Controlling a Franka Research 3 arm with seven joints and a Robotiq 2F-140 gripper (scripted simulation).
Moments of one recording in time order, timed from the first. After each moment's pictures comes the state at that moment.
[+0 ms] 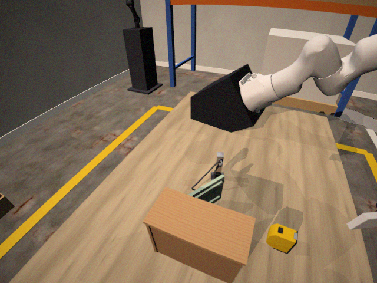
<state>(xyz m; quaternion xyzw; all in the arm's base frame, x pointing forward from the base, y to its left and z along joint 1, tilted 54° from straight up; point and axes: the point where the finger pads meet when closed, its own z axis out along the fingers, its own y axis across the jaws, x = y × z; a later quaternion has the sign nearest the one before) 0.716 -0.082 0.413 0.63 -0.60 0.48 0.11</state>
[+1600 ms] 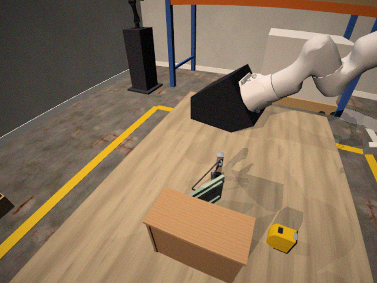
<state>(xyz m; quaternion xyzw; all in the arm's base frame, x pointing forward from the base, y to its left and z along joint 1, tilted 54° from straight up) 0.603 -0.069 0.402 0.81 -0.56 0.15 0.12</state>
